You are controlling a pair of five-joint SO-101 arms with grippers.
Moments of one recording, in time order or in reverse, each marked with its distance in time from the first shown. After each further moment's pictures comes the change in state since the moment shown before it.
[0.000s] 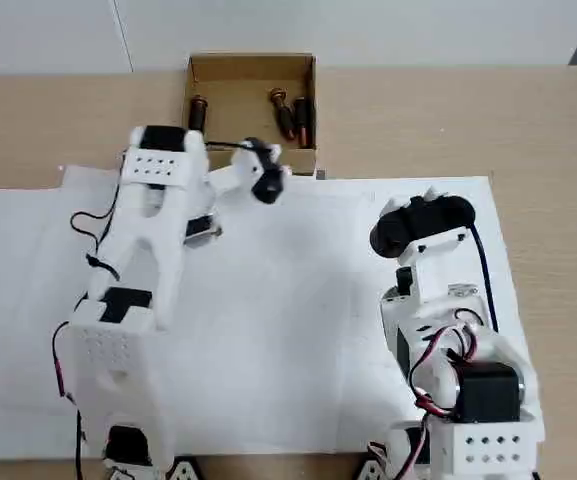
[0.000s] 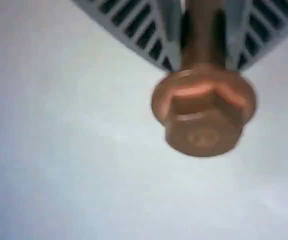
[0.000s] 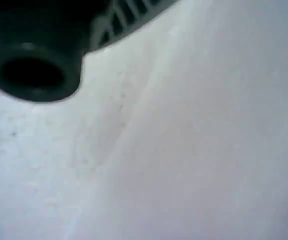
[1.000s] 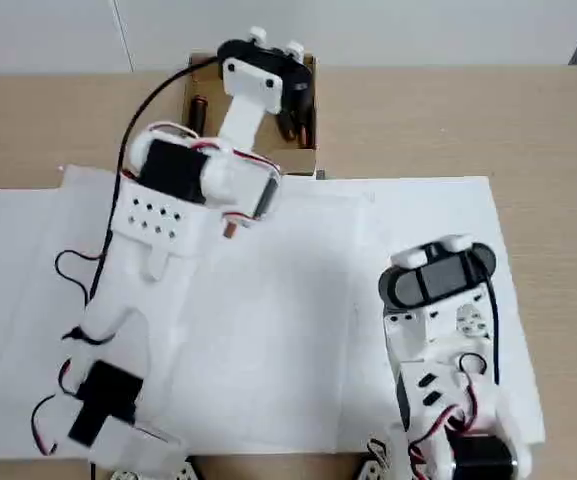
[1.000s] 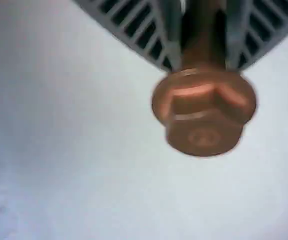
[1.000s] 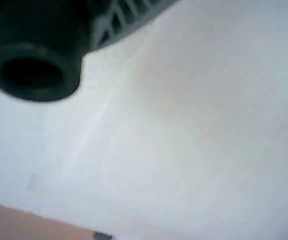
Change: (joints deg) left arm 16.6 -32.3 4.2 -2.5 54.6; right arm -0.1 -30.3 17.0 -10.1 0.2
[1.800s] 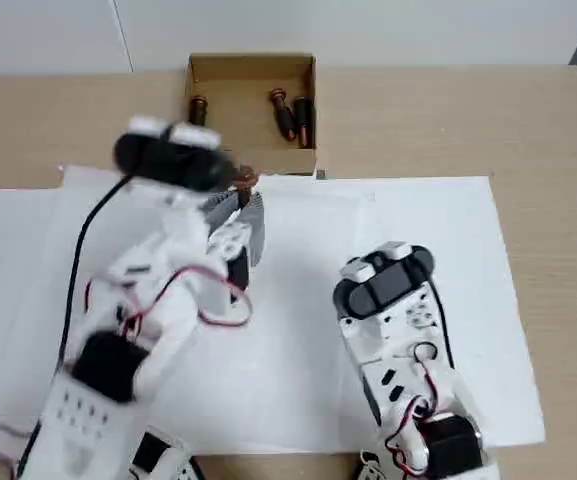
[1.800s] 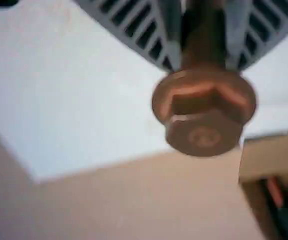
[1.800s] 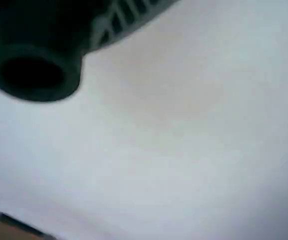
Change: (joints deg) left arm 2.9 -59.5 65.4 -46.2 17.2; right arm -15.0 -4.1 15.6 -13.2 -2.8
